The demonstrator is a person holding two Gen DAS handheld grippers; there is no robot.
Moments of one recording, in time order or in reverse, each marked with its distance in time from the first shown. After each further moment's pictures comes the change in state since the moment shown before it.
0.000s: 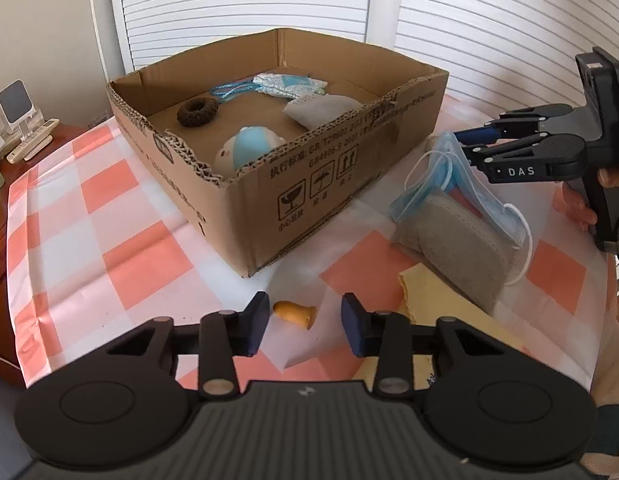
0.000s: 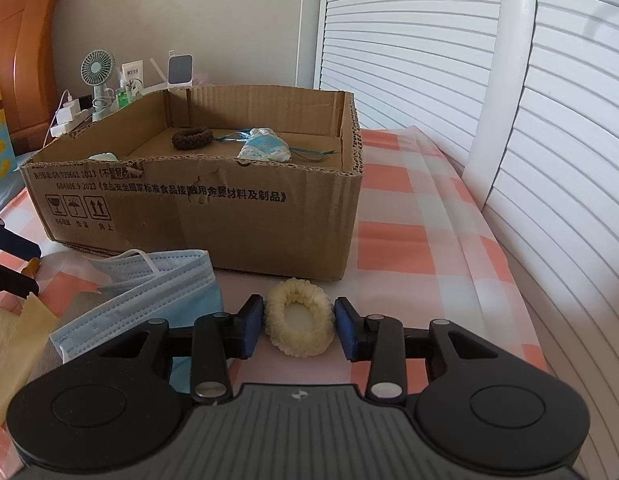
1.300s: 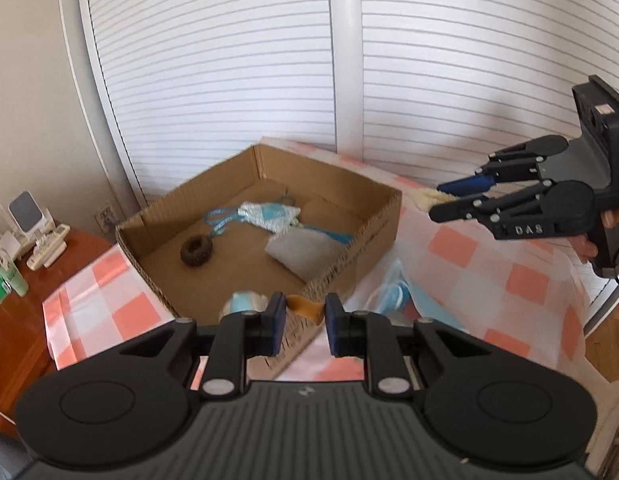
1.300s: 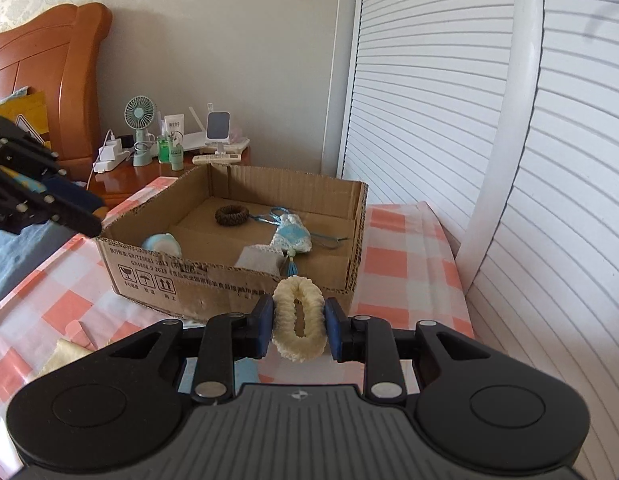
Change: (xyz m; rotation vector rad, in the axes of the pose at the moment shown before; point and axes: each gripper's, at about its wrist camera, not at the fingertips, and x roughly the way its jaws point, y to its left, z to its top) left arm -0.069 -0.034 0.087 0.122 -0.160 0.042; right arm -0.083 -0.003 0.046 -0.076 -0.129 0.078
